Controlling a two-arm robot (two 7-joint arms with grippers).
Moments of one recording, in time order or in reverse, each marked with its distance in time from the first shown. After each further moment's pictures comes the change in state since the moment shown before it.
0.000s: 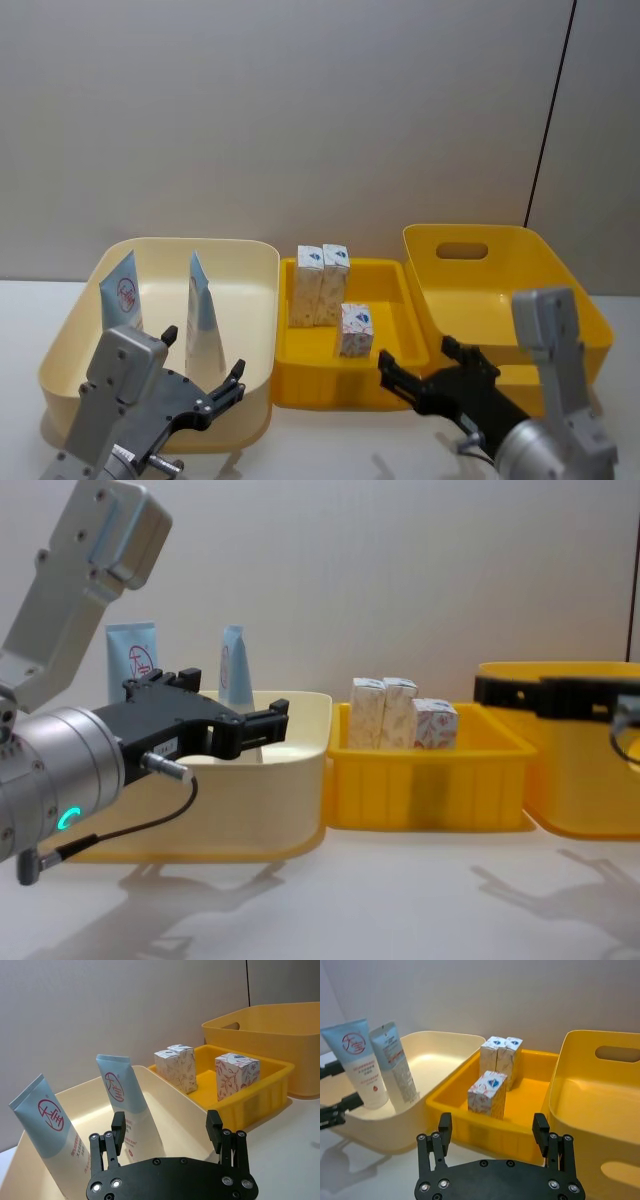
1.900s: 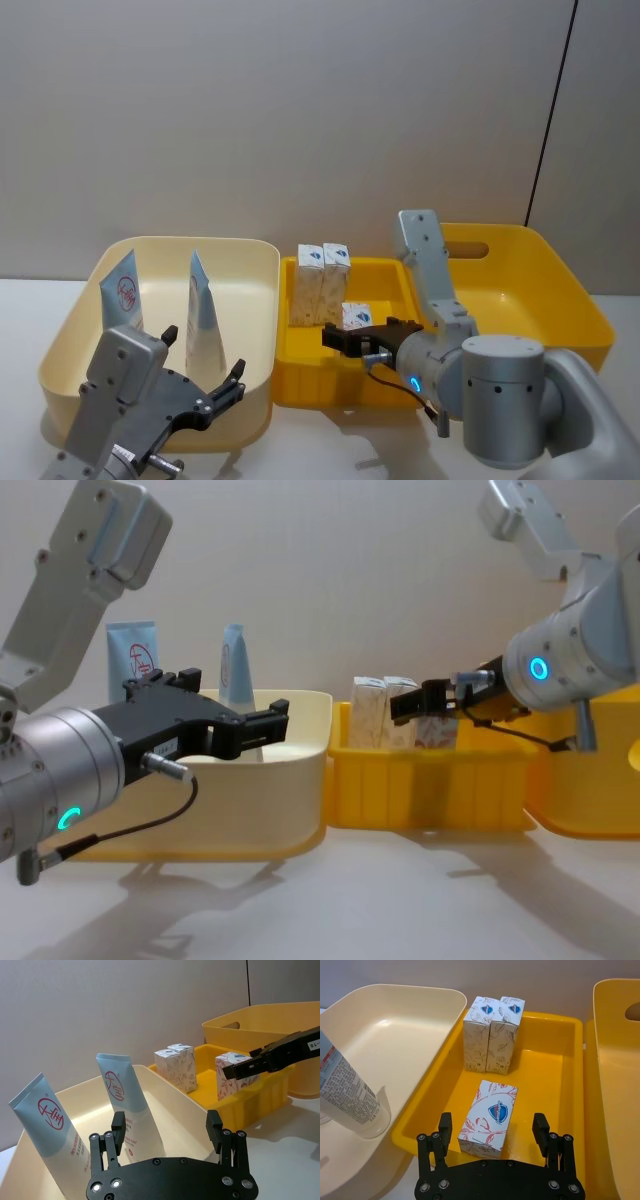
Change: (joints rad) left arm 0.000 0.000 0.000 0.000 0.000 0.000 0.000; right arm 0.406 -0.248 -0.063 0.393 -0.082 0.386 -0.174
